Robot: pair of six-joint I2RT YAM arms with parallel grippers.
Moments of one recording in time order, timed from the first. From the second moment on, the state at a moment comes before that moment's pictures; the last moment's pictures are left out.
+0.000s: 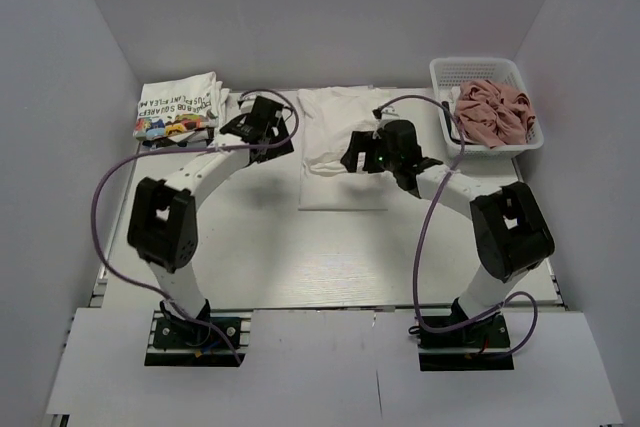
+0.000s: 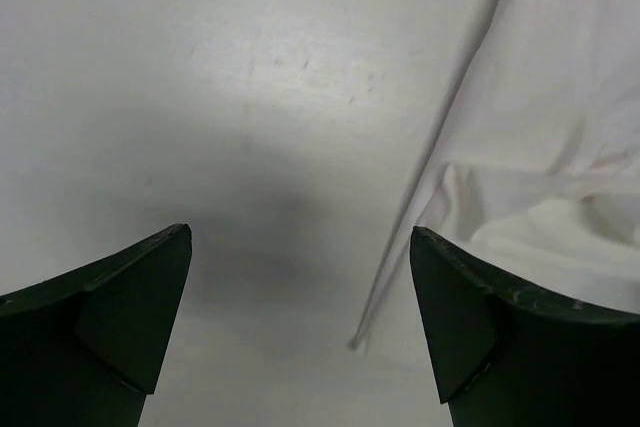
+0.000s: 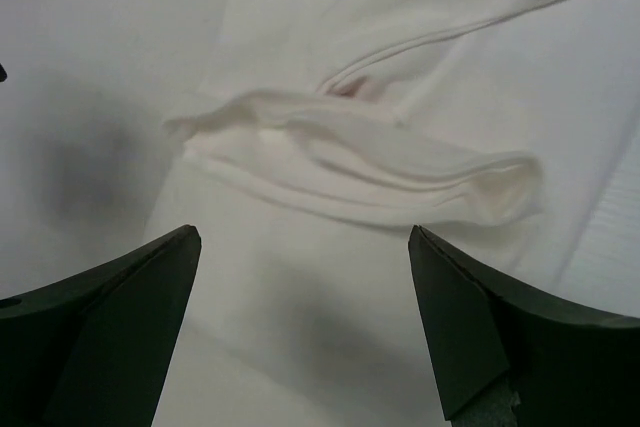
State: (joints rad) left arm -0.43 1.88 1.53 -0.57 -0.36 -0.61; right arm 0.46 1.70 1.03 0.16 -0.09 0.34
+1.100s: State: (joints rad) left arm -0.45 1.52 1.03 -0.52 -0.19 -0.69; right arm 0.47 1.99 1.38 0.21 0.04 0.30
